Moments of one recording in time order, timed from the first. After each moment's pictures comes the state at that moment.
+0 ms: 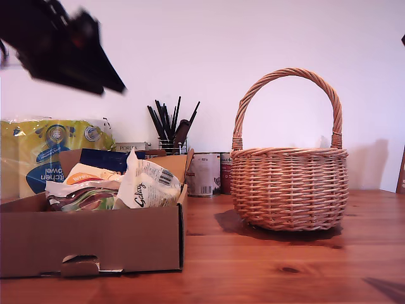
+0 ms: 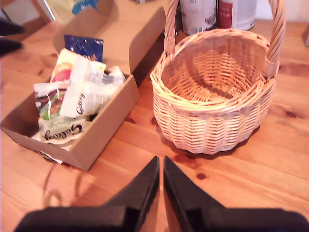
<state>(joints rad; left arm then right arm) -0.40 1.25 0.79 -0.04 0.26 0.21 0.25 0.53 0.61 -0.57 -0.29 0.00</state>
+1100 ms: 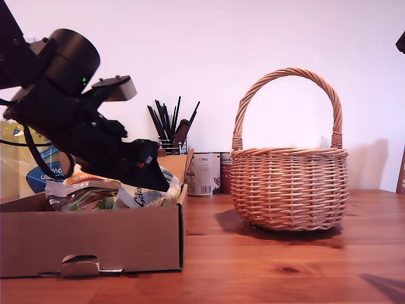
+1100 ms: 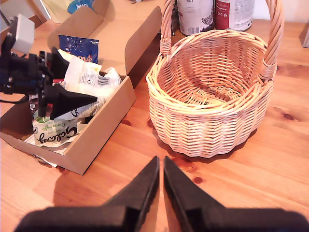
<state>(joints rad) -0.46 1.71 0.79 0.34 0.21 0.21 0.25 0.55 0.61 -0.54 -0.28 0.00</state>
